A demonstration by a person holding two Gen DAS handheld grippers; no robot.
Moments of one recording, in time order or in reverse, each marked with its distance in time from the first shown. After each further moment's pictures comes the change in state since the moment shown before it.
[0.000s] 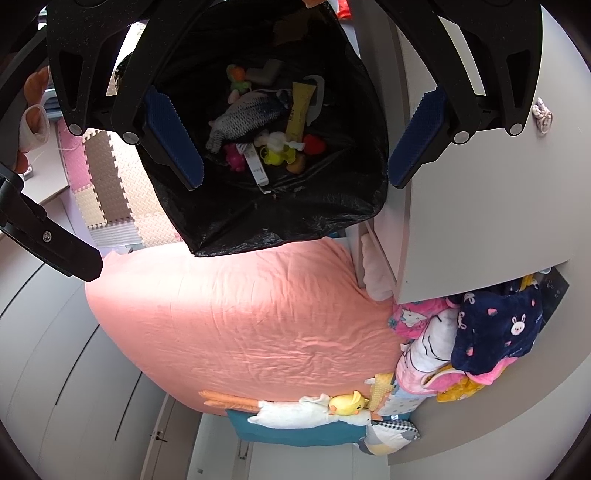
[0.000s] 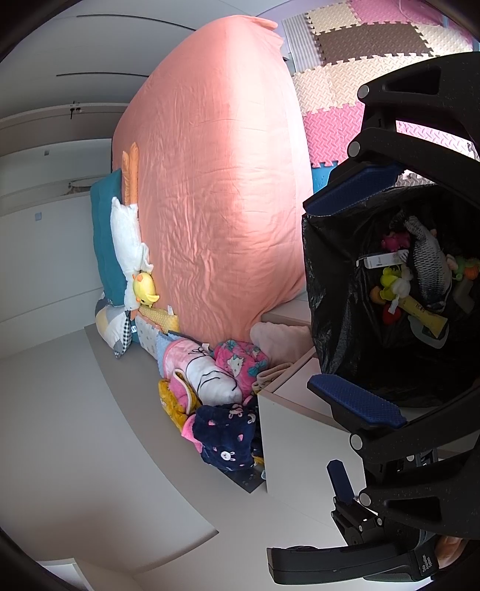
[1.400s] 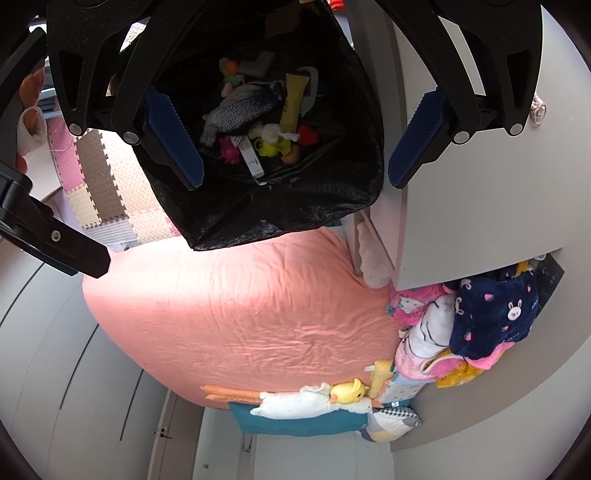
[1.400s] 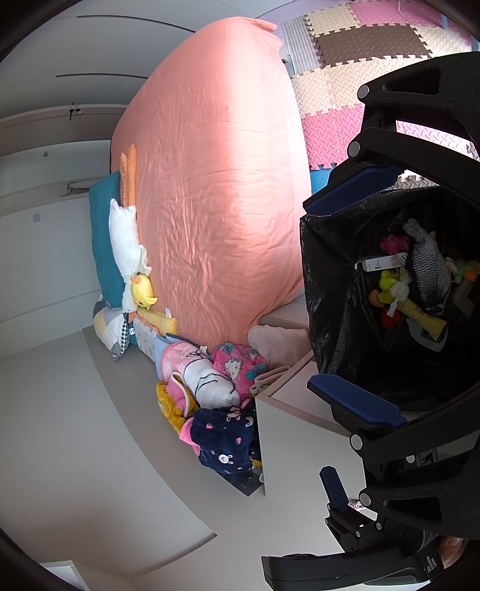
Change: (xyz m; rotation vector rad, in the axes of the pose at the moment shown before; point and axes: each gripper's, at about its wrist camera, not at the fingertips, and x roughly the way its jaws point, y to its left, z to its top) left arm -0.006 -0.005 -0.003 0.037 -0.059 0.021; right arm 0.006 -0.006 -0.002 -0.001 0.006 -0.005
